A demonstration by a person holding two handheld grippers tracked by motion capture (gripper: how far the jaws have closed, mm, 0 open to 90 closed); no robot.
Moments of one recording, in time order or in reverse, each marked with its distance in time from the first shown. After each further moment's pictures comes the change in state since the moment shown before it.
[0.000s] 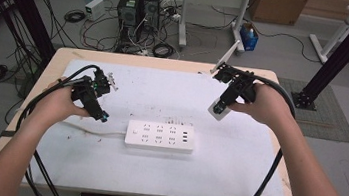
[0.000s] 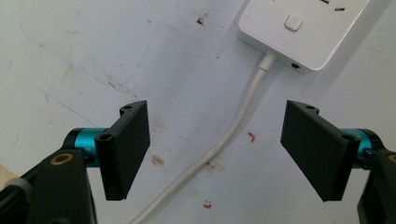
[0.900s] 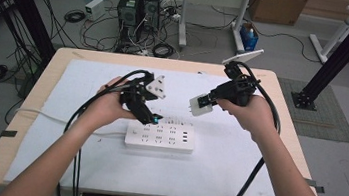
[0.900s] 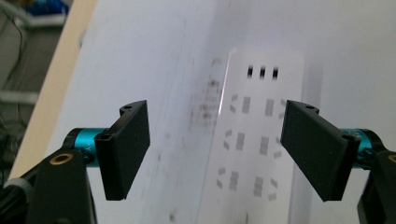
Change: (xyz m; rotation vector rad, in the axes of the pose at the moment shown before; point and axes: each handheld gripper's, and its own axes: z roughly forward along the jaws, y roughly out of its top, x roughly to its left) left arm -0.054 0.083 -0.001 -0.367 -0.027 0.281; right arm -0.007 -0.016 0.008 -0.307 0.394 0.469
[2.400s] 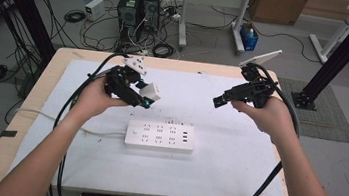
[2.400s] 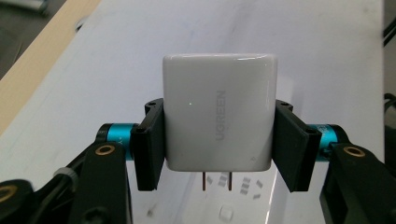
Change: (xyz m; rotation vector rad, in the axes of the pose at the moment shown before) left arm 0.034 -0.017 -0.005 -0.217 -0.149 -0.181; right arm -0.022 -0.011 -0.023 -0.030 -0.112 0.026
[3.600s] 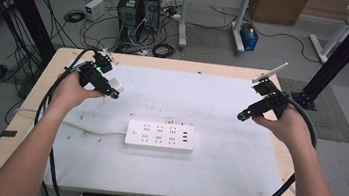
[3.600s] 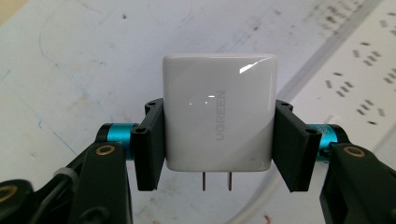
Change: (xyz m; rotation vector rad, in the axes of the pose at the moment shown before) left arm 0.062 -0.065 -0.035 0.311 0.232 -0.374; right arm -0.062 -0.023 0.004 0.080 -0.401 -0.173
